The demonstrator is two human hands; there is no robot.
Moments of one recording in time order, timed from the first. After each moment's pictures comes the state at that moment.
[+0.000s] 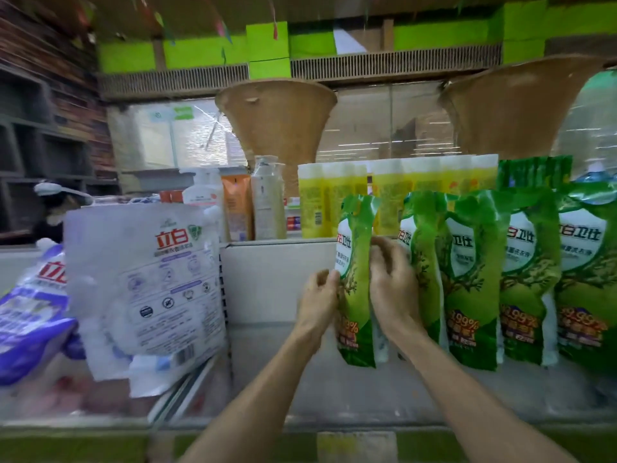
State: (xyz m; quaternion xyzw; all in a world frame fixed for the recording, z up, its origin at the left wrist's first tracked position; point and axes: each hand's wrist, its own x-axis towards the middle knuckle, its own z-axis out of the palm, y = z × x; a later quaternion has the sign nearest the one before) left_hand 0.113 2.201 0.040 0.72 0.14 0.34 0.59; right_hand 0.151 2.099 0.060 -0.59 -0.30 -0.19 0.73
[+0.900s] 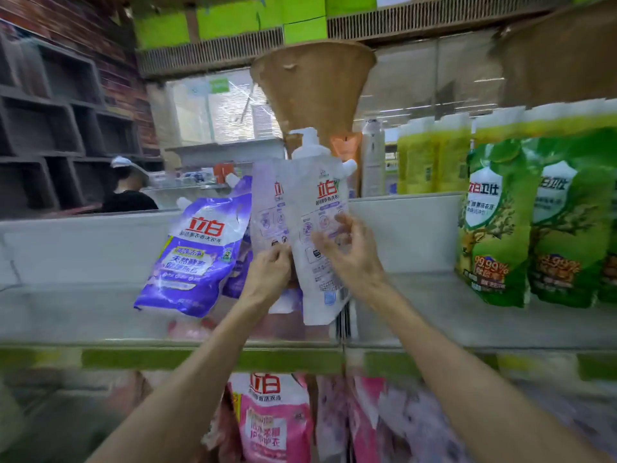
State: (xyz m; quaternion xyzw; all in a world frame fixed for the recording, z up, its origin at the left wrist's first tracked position) left_hand -0.120 2.415 0.034 0.76 0.22 0.40 0.47; right_hand -0.020 2.291 0.038 -0.65 -0.41 -0.06 0.63
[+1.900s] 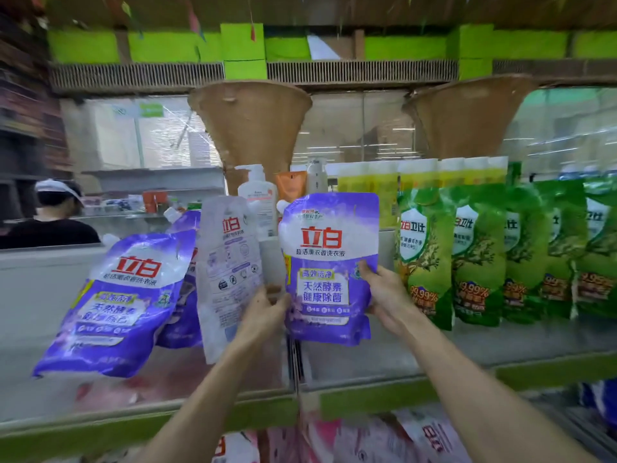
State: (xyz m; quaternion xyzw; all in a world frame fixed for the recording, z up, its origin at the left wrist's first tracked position) left_hand -0.062 2.388 0.020 0.77 0.20 0.30 0.53; right_hand 0.069 2.225 0.029 -0.59 -0.22 0.09 0.77
